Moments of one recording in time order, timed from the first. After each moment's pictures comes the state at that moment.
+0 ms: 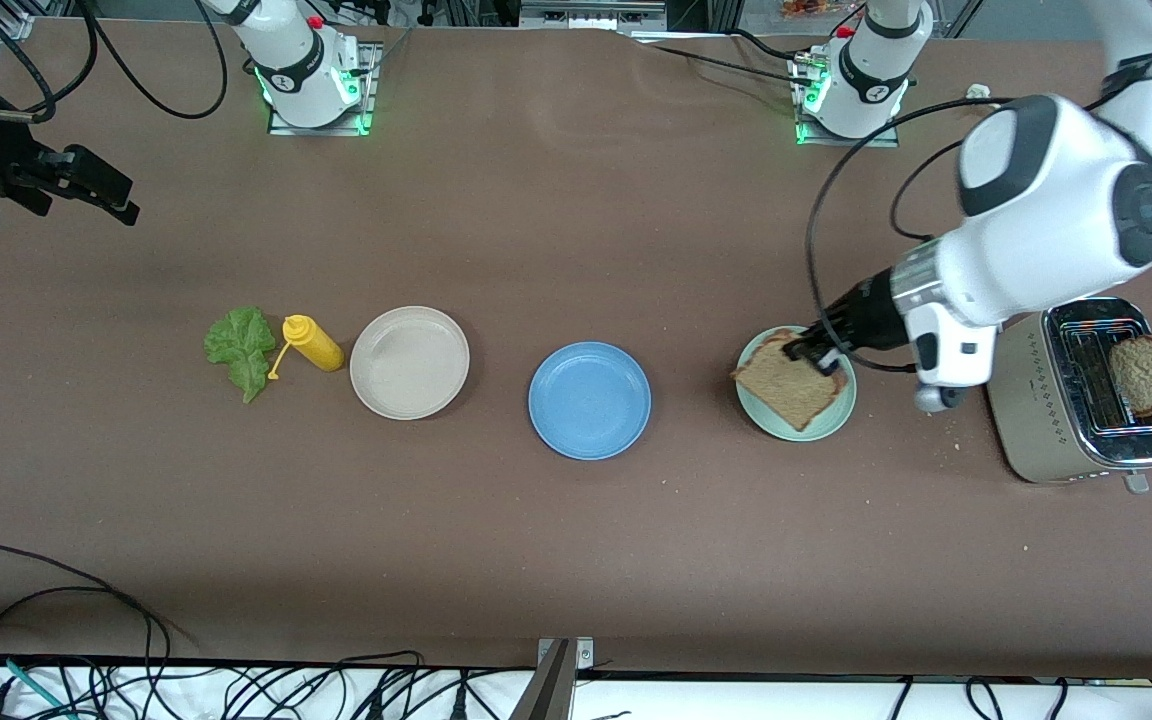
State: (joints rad) left arm 0.23 0.34 -0.59 -1.59 -0.26 1.97 -1.14; right arm 0.07 -0.04 0.00 -1.59 0.01 1.54 0.18
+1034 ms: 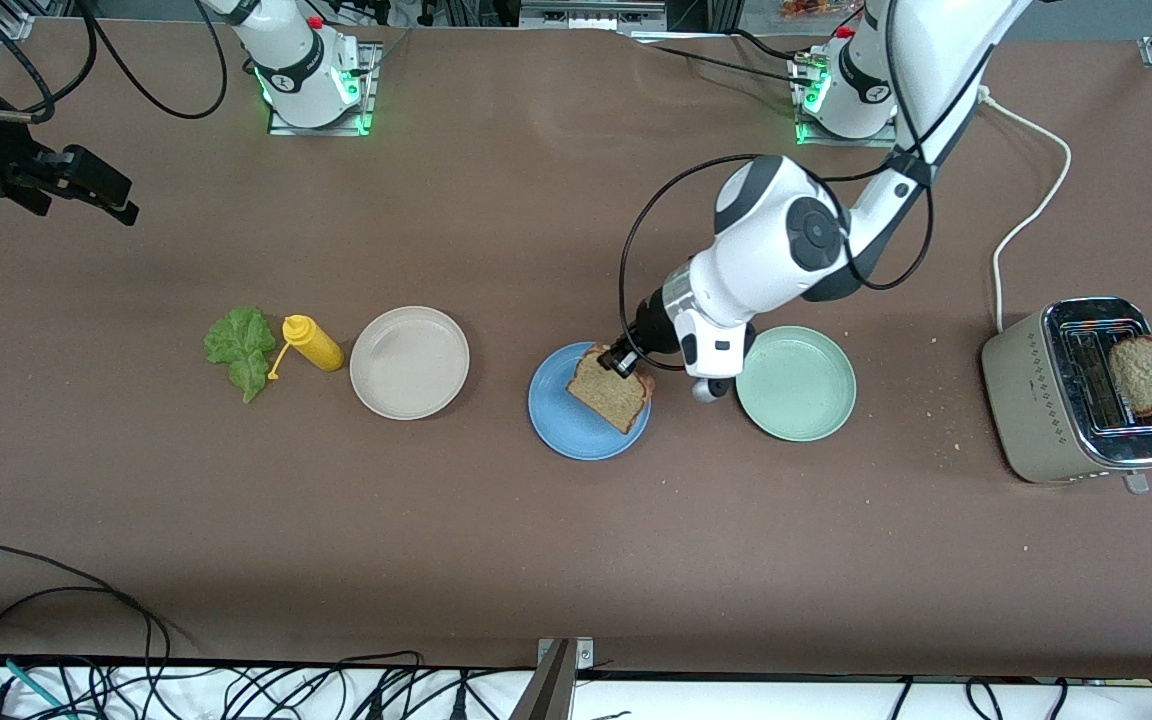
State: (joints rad) left arm -0.09 0.56 -0.58 -1.67 -0.20 2.50 -1.37; right arm 0.07 -0.04 0.00 -1.59 0.01 1.53 0.19
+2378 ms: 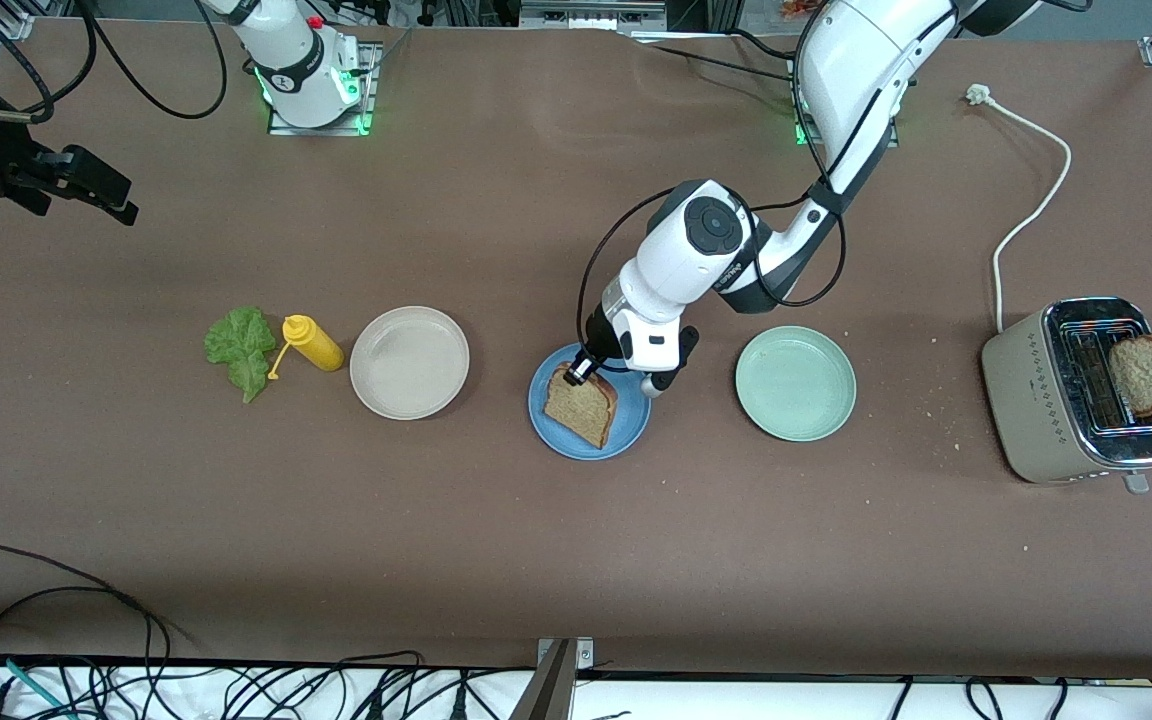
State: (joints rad) left arm -0.33 0.67 -0.41 -1.65 -0.03 2.72 -1.56; right arm 0.07 -0.04 0.00 -1.59 0.01 1.53 0.19
